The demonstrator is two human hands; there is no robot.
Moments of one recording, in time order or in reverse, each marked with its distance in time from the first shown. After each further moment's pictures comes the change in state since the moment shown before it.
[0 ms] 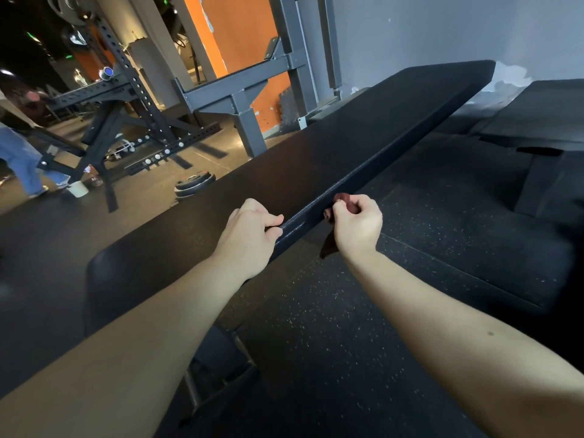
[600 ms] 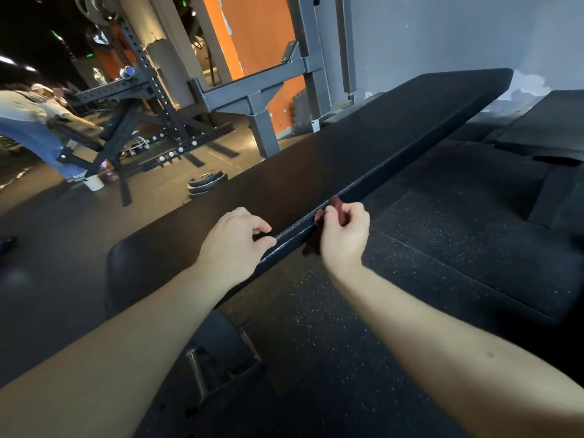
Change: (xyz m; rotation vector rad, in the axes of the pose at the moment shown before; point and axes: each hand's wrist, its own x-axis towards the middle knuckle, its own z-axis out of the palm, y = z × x) left_hand -0.030 -0.019 -0.034 0.110 0.003 -0.062; right_hand -0.051 -0.014 0.021 0.016 -0.063 -0.016
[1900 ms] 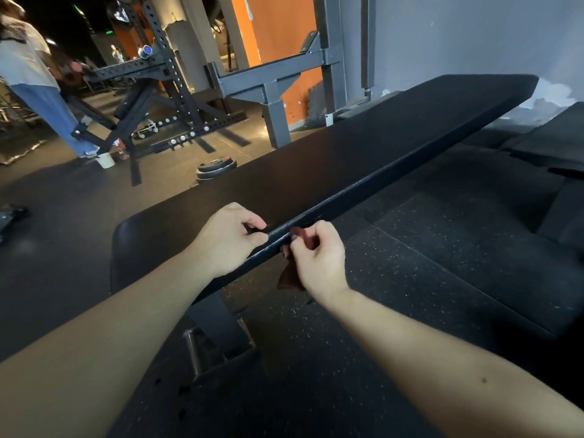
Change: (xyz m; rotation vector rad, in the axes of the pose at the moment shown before) left_hand -0.009 -0.012 -0.009 -0.163 -0.114 -0.135; right_hand -0.045 0.022 -0.003 -0.103 -0.349 -0.212
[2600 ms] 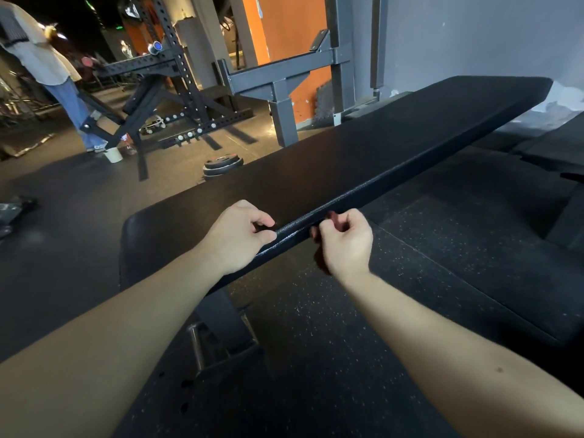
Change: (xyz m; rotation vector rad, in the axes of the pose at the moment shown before) left_hand -0.003 -0.001 0.002 -0.032 -0.007 -0.008; right_hand 0.027 -0.005 -0.018 0.035 0.086 0.222
